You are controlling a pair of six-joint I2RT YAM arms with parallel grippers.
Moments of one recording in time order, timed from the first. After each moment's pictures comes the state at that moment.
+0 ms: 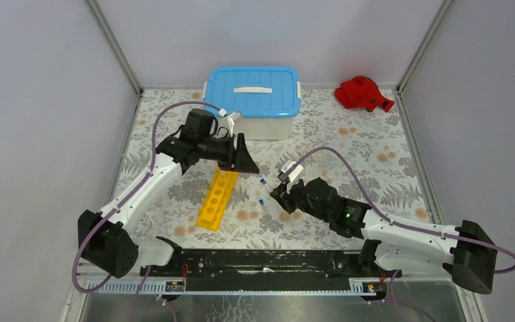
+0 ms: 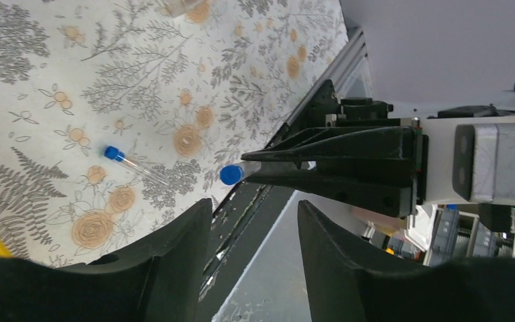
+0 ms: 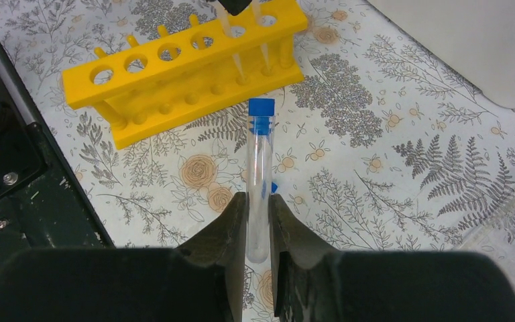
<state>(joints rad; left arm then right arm) -0.43 1.31 1.14 -0.58 0.79 -0.47 1.07 1.01 0.55 0.12 0.14 0.11</state>
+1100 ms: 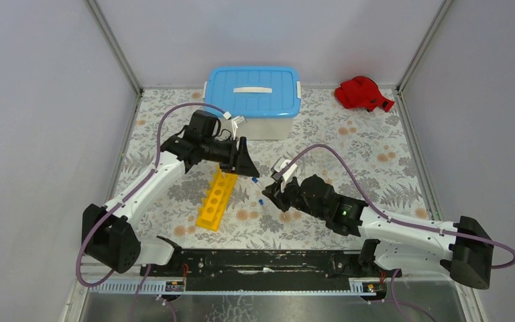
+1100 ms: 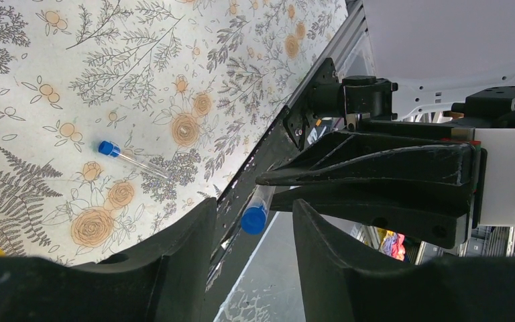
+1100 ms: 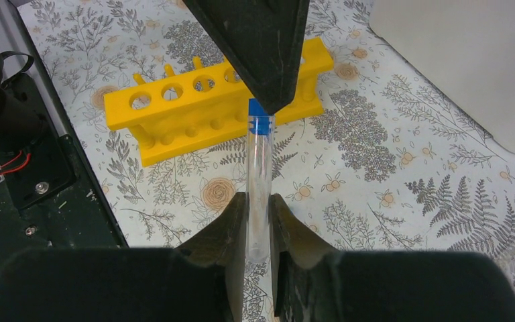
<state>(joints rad) -0.43 1.34 1.12 -0.58 0.86 -0.40 1.10 1.04 0.63 0.13 0.11 0.07</state>
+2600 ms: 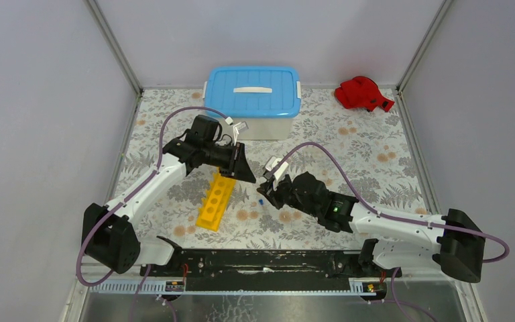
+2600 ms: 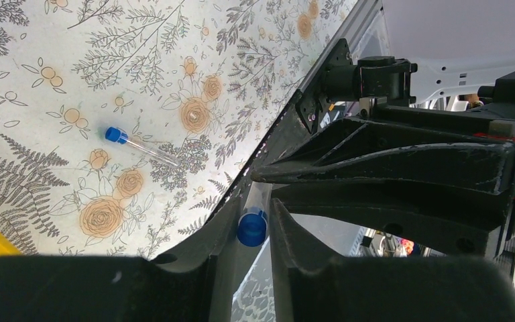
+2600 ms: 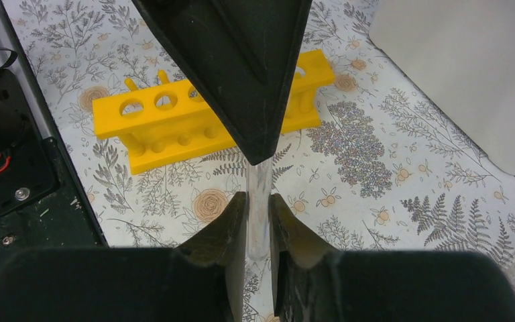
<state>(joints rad) -0.44 1.34 1.08 -0.60 0.86 -0.34 1.10 1.14 0.67 0.17 0.11 0.02</state>
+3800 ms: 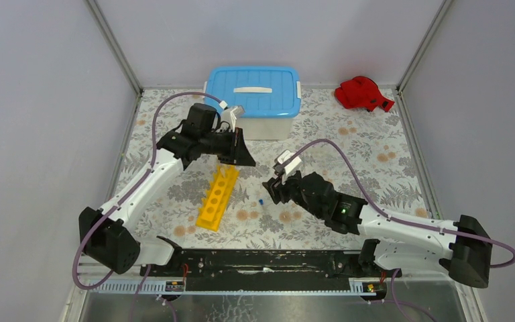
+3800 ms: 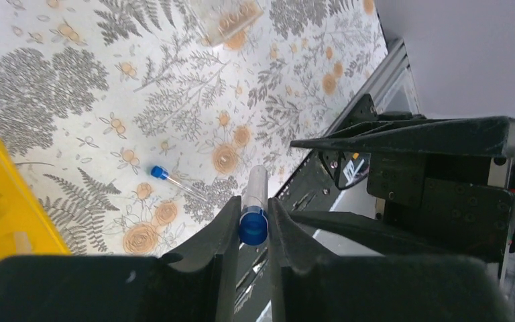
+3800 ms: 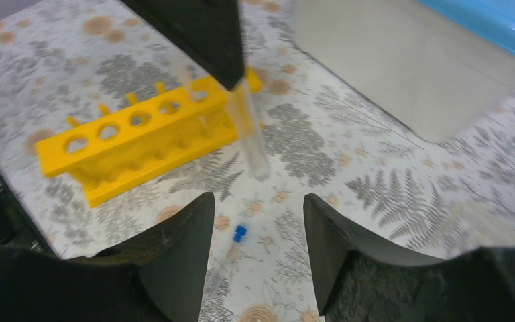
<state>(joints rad) -0.45 1.34 1.20 -0.61 0.70 -0.37 1.11 1.07 0.67 0.14 0.26 0.05</state>
